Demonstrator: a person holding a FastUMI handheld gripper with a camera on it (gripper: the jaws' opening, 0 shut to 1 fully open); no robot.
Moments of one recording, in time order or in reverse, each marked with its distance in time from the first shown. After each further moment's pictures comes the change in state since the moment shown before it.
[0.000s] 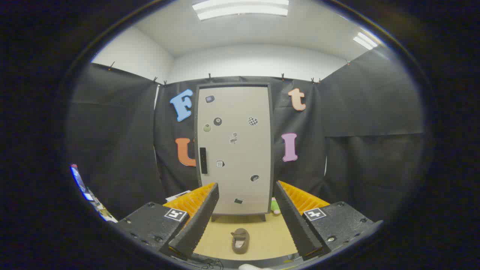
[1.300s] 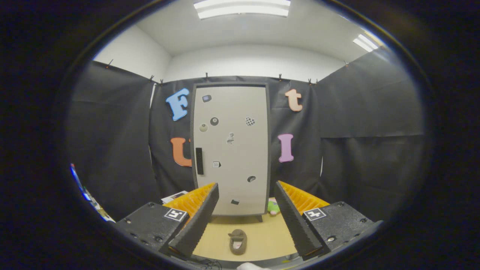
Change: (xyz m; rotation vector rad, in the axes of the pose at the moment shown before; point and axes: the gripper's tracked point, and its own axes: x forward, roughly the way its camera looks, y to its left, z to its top) arm 0.021 0.011 0.003 0.002 -0.003 -0.020
